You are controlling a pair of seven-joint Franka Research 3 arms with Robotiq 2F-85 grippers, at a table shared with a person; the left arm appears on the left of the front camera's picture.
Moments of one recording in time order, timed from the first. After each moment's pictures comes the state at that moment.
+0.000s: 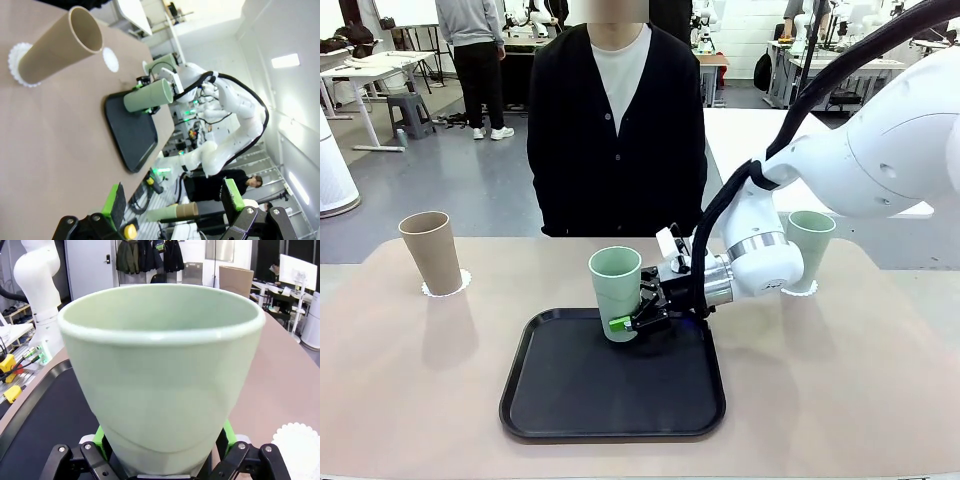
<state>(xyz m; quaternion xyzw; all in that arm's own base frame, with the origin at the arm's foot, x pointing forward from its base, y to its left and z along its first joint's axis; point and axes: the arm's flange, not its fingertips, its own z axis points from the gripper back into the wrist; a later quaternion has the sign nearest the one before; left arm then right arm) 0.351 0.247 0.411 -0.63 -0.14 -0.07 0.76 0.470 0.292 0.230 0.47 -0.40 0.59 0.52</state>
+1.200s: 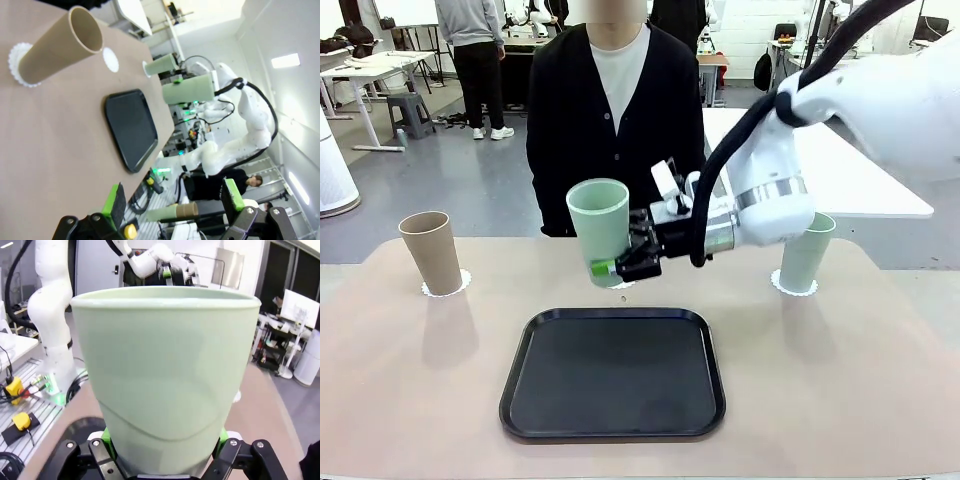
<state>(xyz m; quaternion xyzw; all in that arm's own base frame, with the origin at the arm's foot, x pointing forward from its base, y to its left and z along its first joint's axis) 0.351 0.247 0.411 -0.63 -0.14 -0.07 0.76 0.448 0.311 0.377 0.46 -0.45 0.61 0.47</state>
